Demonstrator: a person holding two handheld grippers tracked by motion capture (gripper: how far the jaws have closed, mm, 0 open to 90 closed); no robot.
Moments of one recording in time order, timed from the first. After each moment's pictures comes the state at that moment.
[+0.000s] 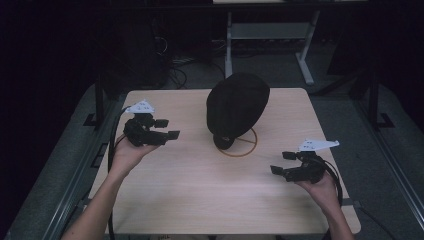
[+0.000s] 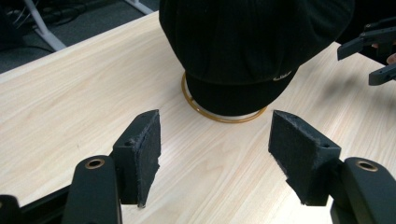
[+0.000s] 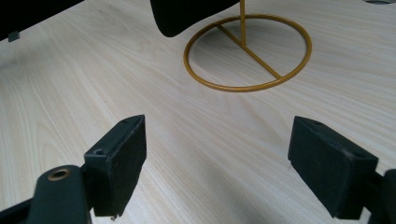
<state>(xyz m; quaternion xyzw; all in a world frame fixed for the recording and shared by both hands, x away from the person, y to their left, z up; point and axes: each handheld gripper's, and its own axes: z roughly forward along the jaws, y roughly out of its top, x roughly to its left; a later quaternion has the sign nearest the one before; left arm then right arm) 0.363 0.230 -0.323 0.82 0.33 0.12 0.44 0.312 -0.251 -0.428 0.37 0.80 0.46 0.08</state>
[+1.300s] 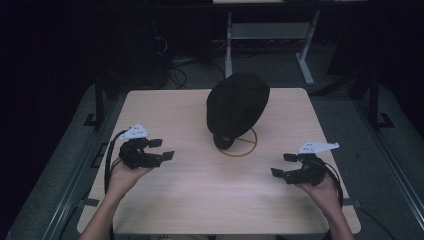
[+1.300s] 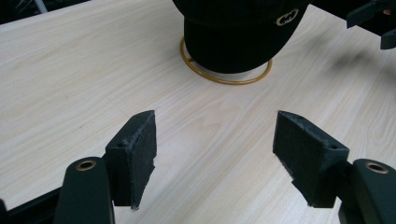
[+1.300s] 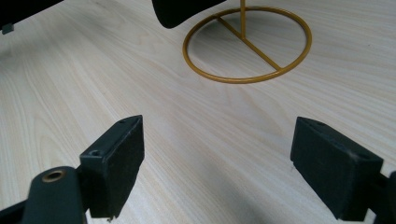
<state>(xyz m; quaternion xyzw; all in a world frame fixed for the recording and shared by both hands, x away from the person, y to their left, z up) 0.326 0.249 -0.372 0.82 0.35 0.12 0.44 0.306 -0.251 -0.431 0.38 0.80 0.45 0.08</state>
